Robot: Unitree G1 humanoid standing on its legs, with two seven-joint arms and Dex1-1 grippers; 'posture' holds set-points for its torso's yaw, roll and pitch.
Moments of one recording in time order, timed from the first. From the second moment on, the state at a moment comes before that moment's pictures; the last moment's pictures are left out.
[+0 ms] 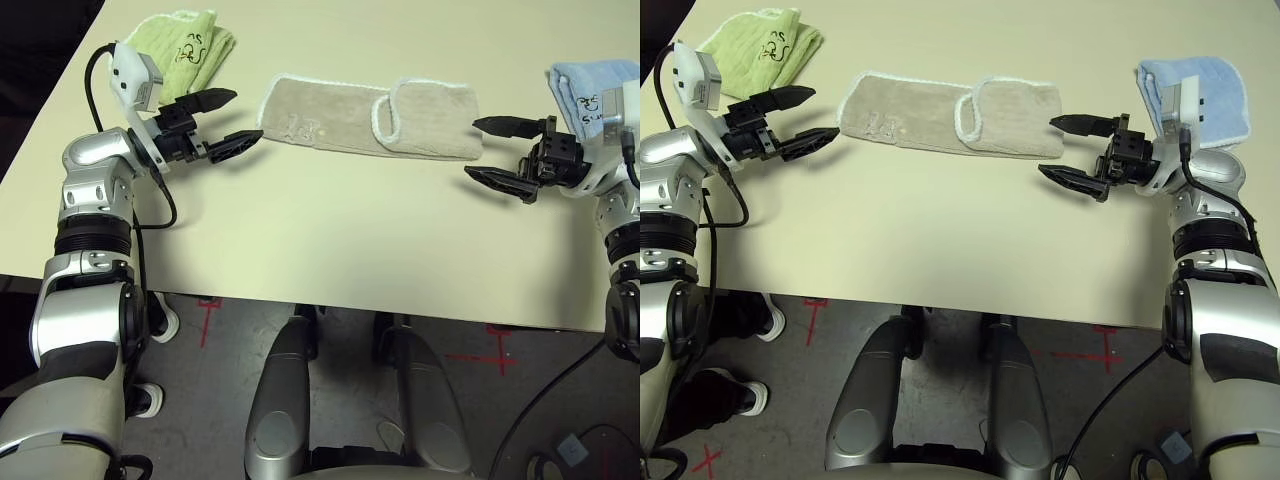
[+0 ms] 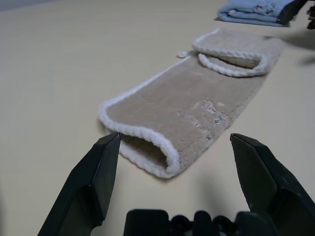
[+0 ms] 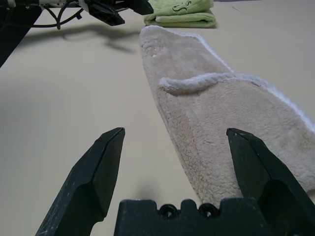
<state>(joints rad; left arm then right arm) -1.01 0.66 0.13 0.86 -0.26 -0.16 -1.30 -0.98 -0.66 -0.13 1.08 0.43 -0.40 1.60</state>
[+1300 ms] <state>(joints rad) -1.26 0.58 0.38 0.85 -0.47 1.29 -0.77 -0.97 -0.67 -0.13 1.04 0.40 -0.40 1.60</state>
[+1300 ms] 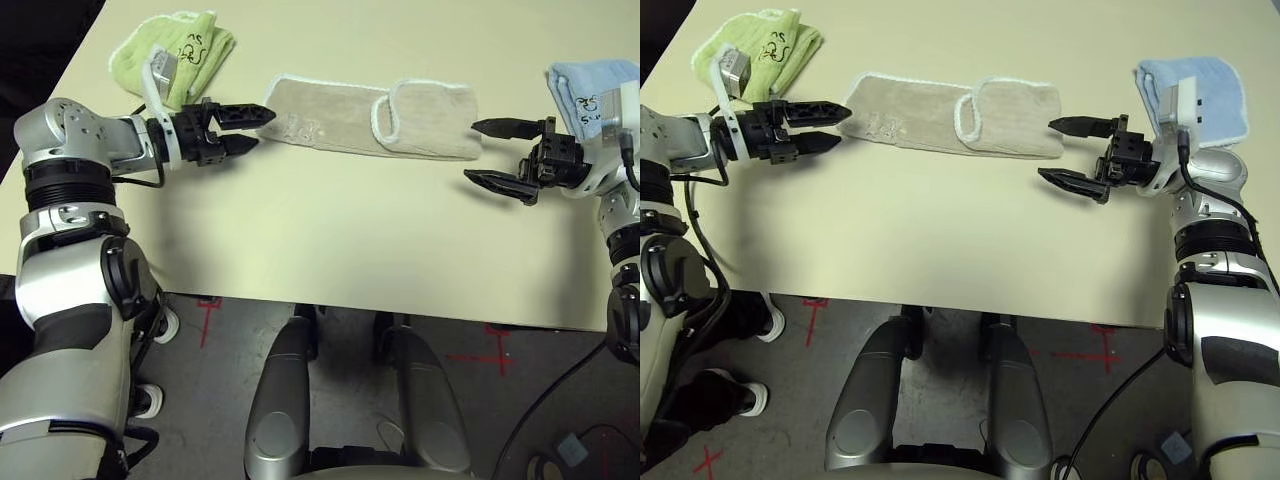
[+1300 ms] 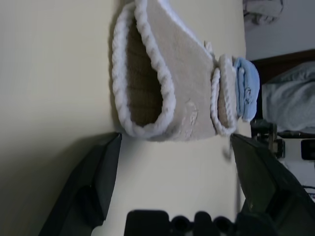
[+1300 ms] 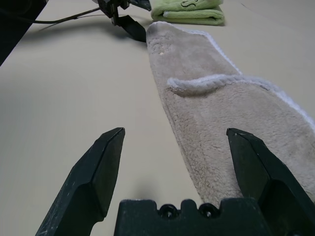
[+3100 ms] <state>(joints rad) -1.36 0.68 0.03 0.64 -0.40 1.07 -1.10 -1.02 -0.66 -0.13 1.11 0.35 -0.41 1.61</state>
